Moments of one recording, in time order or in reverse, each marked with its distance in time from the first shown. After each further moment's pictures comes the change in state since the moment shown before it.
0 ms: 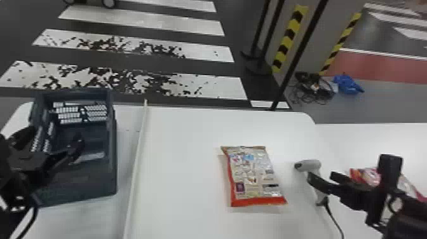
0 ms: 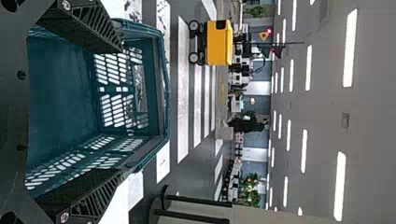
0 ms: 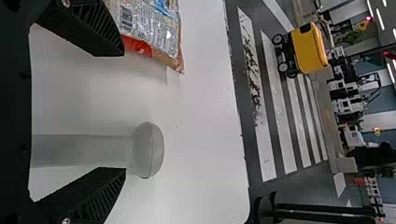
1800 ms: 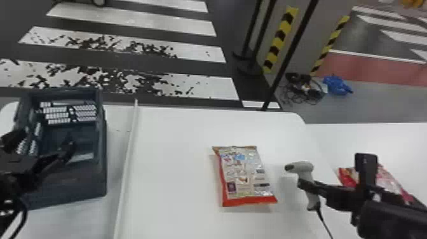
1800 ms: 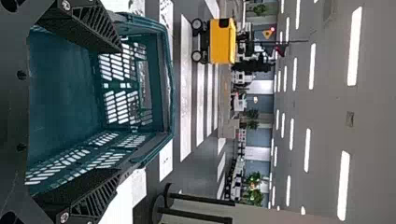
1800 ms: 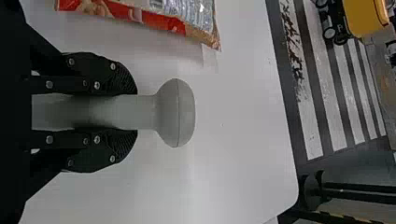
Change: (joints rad) left arm -0.002 -0.007 -0.009 0.010 -0.008 0.003 0.000; right arm -0.044 0.068 0.024 -0.079 0.242 0.203 0.013
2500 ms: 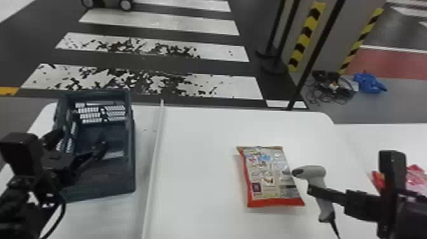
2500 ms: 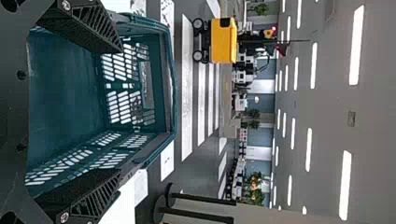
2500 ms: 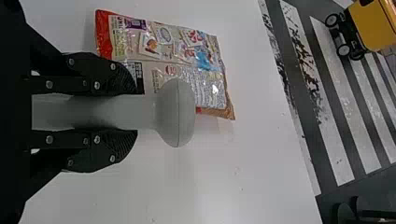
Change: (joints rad) left arm 0.004 0.006 -0.002 0.000 0.004 0.000 0.001; right arm 0.137 0.019 0.200 -0.360 -0.043 0.412 0.022
